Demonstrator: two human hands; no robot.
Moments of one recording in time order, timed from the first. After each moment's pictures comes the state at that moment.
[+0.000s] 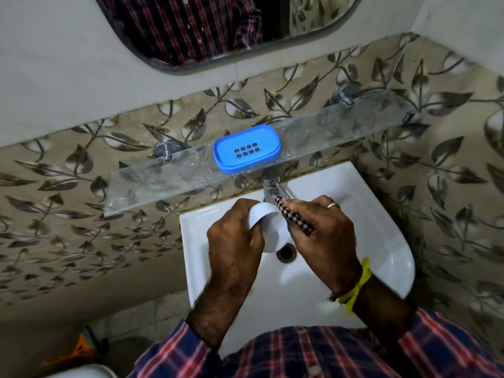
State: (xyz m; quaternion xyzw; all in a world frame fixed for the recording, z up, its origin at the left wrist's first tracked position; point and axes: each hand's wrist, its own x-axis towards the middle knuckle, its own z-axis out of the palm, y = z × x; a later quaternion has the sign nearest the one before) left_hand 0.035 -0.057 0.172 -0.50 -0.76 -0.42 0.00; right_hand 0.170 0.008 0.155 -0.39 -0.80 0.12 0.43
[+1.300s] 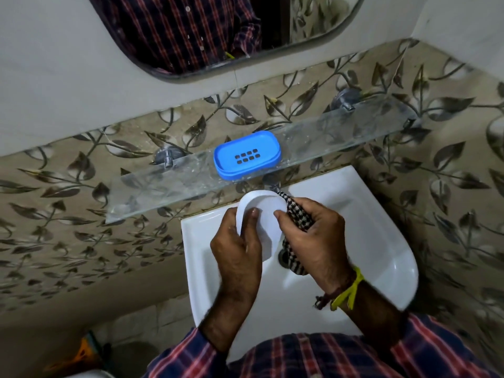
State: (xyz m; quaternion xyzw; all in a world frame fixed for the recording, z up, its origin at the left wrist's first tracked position) left_hand 0.042 -0.048 0.149 -0.37 -0.72 -0.58 -0.06; right_hand 0.150 0.010 0.157 -0.48 -0.65 0.37 0.46
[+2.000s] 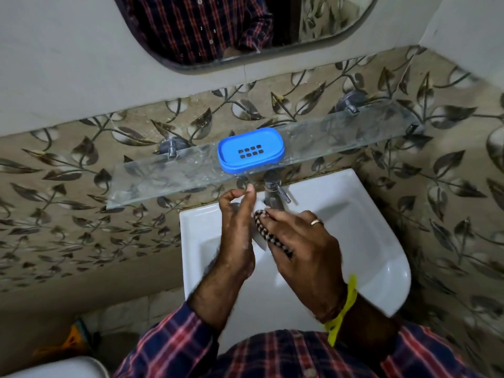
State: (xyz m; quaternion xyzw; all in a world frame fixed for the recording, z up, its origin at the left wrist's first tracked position) left_hand 0.037 -0.024 0.153 -0.15 -0.55 -0.70 -0.43; right_hand 0.162 -0.020 0.160 -0.32 -0.84 0.10 0.43
